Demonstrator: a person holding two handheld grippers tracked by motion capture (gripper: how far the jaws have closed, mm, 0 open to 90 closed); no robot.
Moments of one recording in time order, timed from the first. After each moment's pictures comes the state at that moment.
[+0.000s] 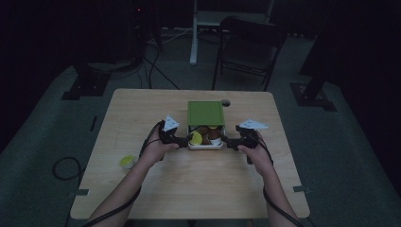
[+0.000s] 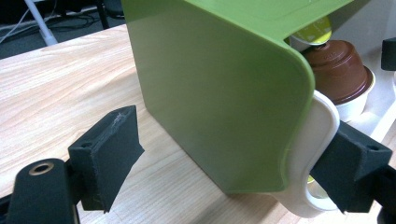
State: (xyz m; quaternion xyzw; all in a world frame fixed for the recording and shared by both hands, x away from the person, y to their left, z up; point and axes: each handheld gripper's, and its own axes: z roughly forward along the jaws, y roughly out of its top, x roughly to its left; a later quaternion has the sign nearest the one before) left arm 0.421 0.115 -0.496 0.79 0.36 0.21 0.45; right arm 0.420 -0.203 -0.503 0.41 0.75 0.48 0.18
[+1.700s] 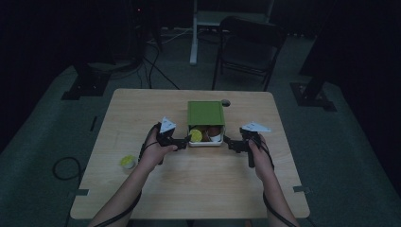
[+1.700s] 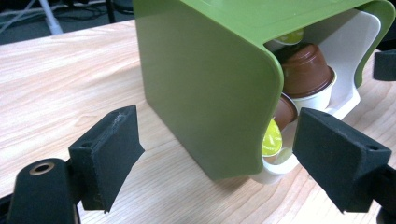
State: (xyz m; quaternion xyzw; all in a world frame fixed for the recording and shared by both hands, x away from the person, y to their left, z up) left arm 0.402 0.122 -0.487 0.77 0.40 0.20 0.46; right arm 0.405 -0.208 -0.500 0.45 0.74 0.46 0.20
